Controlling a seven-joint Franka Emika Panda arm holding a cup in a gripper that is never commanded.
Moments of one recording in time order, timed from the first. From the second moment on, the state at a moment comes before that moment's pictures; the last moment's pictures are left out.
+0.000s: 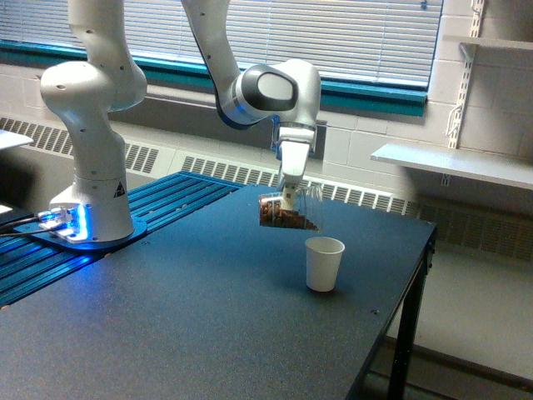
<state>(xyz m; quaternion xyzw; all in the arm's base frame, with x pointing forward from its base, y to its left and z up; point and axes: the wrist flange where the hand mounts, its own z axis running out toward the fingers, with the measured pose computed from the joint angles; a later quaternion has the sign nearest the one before) 0.447 0.059 0.253 0.96 -0.16 0.12 0.20</state>
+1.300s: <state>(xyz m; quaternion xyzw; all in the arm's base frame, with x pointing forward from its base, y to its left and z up) 0.457 0.071 0.250 0.95 -0.15 0.11 0.24</state>
